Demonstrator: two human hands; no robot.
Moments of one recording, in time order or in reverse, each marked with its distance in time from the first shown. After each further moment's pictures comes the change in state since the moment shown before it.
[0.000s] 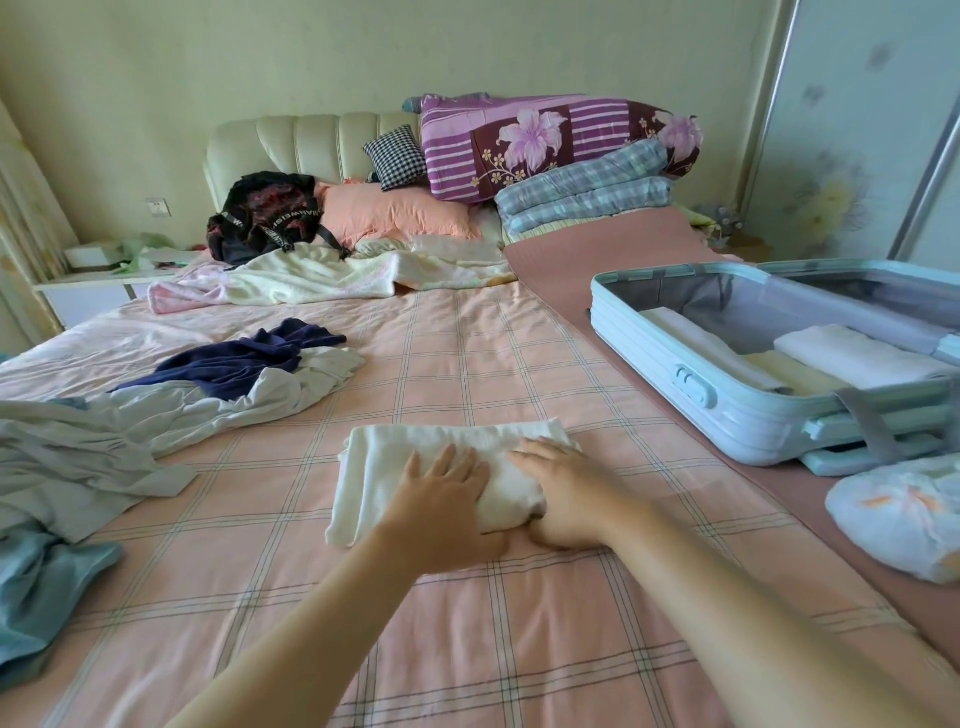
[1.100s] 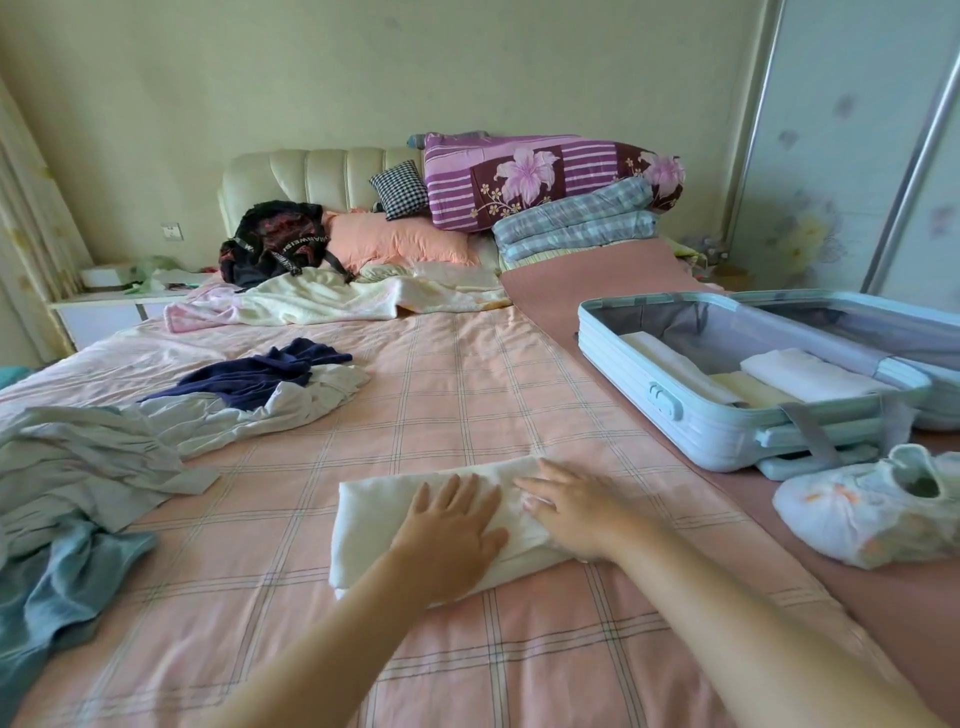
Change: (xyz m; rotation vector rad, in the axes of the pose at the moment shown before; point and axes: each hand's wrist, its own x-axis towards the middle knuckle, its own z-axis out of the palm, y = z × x) left_hand -0.044 0.034 -0.014 -0.038 -0.065 -0.011; right_hand -0.048 -0.009 -0.017 0.004 -0.034 0.105
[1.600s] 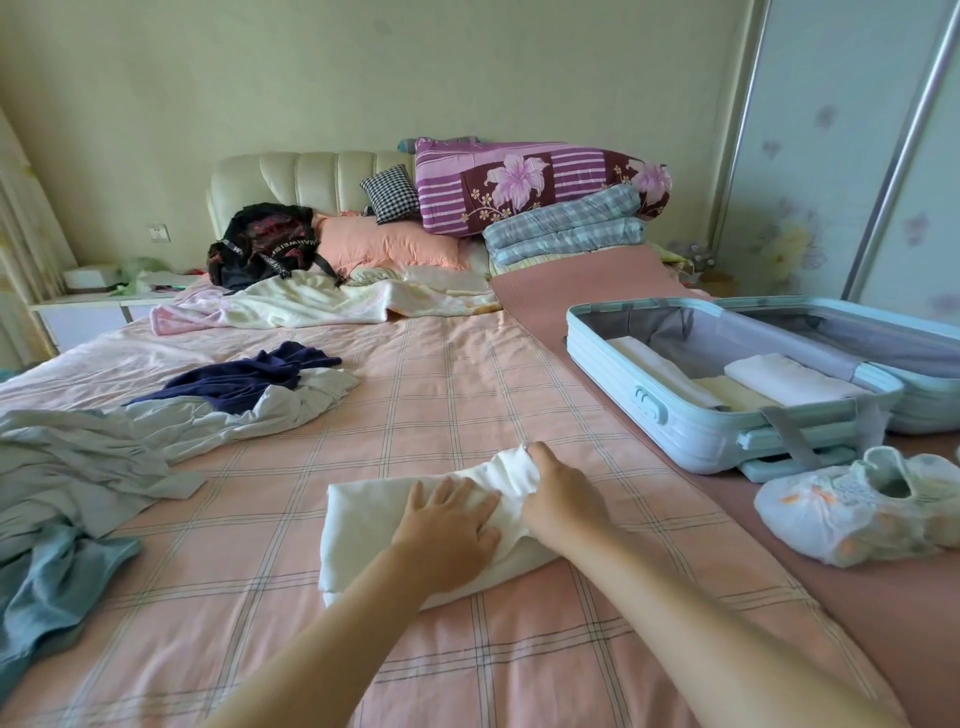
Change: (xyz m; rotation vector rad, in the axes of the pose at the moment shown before) left_hand 0.013 0.003 0.003 -0.046 0.059 -0.002; right_hand -0.008 -0.031 -0.008 0.312 0.235 0.301
